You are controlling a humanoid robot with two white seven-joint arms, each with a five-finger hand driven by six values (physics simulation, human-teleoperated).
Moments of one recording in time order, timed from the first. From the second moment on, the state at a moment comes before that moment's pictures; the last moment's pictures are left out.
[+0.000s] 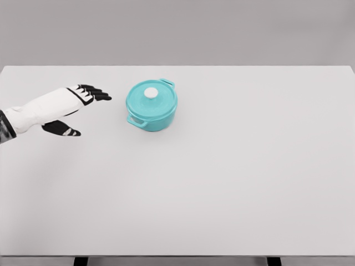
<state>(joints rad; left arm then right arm) -0.36 0.71 -0.24 -1.49 -0.39 -0.61 -0.50 0.04 0.00 0.71 -0.06 0.24 -0.10 0.14</state>
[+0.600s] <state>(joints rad) -0.92 0.71 -0.68 -1.23 -0.25 -0.61 -0.58 0.04 0.00 0.71 -0.06 0.24 -0.10 0.14</state>
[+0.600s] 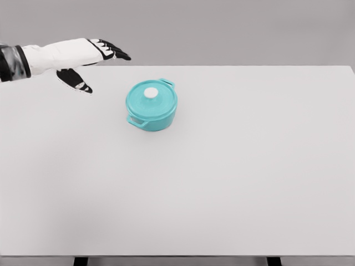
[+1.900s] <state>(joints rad) -1.10 0.39 -0.96 -0.95 -0.46 -0.61 -0.58 0.04 0.00 0.71 -0.06 0.24 -0.09 0.14</state>
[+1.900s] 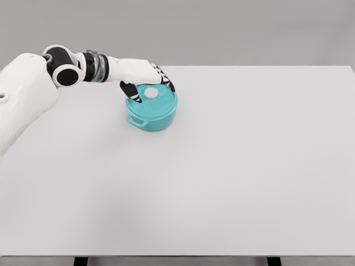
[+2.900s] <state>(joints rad) -1.10 0.39 -0.97 -0.95 -0.47 -0.61 -0.58 0.04 0.00 0.71 -0.06 0.24 -0.09 0.14</state>
